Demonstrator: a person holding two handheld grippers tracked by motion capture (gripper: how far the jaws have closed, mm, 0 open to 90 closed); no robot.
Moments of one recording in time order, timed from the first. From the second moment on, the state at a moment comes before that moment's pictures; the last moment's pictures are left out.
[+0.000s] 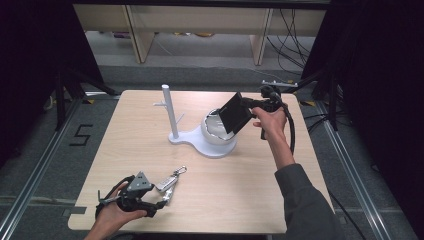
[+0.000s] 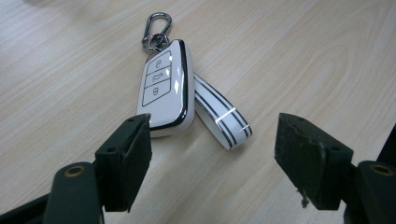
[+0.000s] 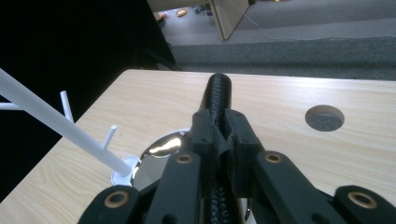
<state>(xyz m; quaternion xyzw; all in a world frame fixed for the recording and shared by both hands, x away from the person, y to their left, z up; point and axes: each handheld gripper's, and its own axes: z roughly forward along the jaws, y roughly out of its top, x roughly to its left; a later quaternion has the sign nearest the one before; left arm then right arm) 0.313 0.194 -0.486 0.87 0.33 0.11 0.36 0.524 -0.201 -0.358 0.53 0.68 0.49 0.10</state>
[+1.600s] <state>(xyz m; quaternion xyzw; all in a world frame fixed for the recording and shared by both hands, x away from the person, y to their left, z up) 0.316 0.199 -0.488 0.86 0.34 0.12 0.35 0.500 -0.223 -0.376 0.53 0.68 0.49 0.12</state>
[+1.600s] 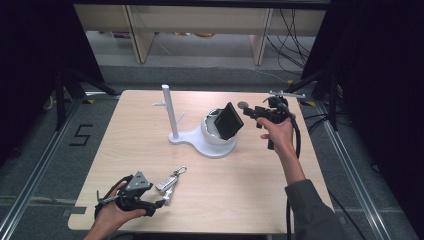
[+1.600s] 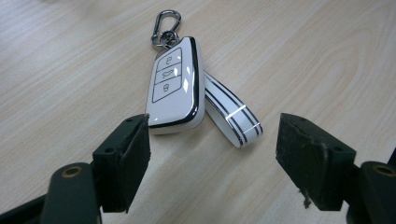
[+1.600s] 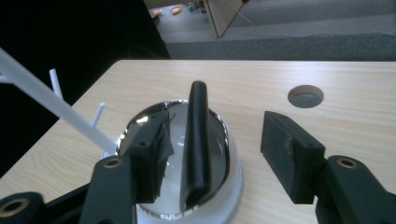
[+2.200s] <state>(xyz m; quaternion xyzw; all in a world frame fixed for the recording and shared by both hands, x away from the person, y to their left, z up) 0.315 0.200 -0.487 0.86 0.35 0.11 0.36 0.425 -0.242 -0.410 0.48 0.71 0.49 0.13</state>
